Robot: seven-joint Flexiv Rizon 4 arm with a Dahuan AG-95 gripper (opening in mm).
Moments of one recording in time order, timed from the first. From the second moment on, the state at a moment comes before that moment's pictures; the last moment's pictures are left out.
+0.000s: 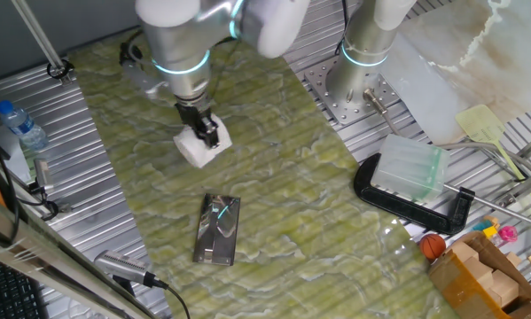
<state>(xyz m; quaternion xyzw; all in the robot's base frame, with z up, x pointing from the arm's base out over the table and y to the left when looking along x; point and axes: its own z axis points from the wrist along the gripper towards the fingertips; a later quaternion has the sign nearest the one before) 0.515 0.027 0.119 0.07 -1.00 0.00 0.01</state>
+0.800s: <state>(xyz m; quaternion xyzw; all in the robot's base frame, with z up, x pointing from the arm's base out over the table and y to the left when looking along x) 0.510 0.028 0.100 -0.02 -1.00 0.00 -0.03</state>
